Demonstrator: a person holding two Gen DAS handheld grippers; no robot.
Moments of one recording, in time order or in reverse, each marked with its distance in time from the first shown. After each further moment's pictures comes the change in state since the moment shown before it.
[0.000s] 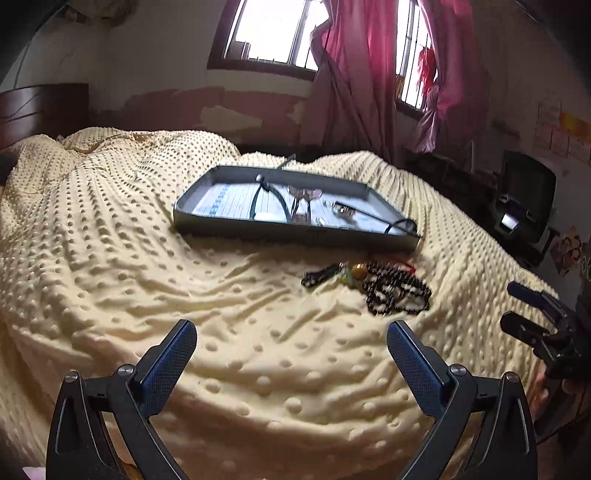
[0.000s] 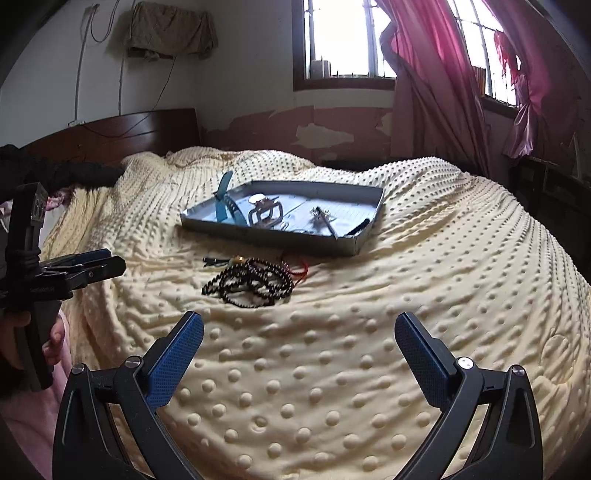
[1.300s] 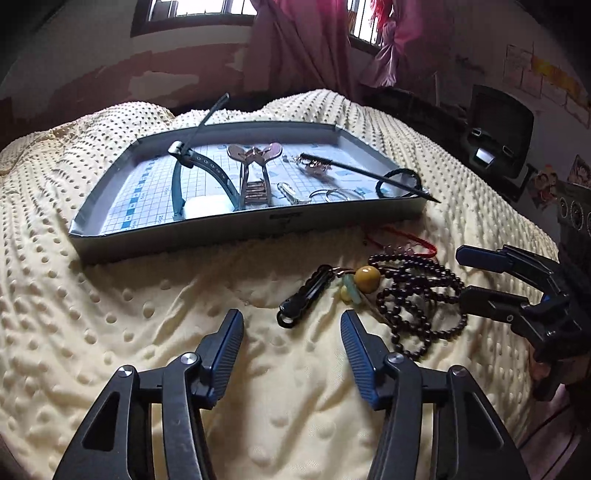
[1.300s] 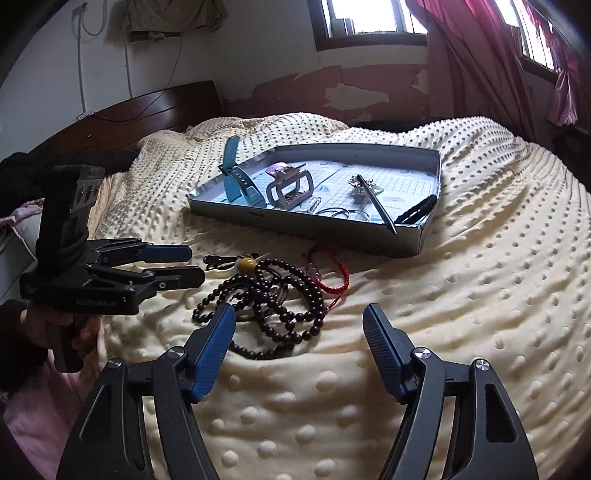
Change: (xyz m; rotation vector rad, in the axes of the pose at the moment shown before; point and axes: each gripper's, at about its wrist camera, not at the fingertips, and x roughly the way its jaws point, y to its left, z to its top) left arm 0.109 -0.013 0.047 0.175 0.225 -0.158; right arm 0.098 0.006 0.025 0.041 0.153 0.173
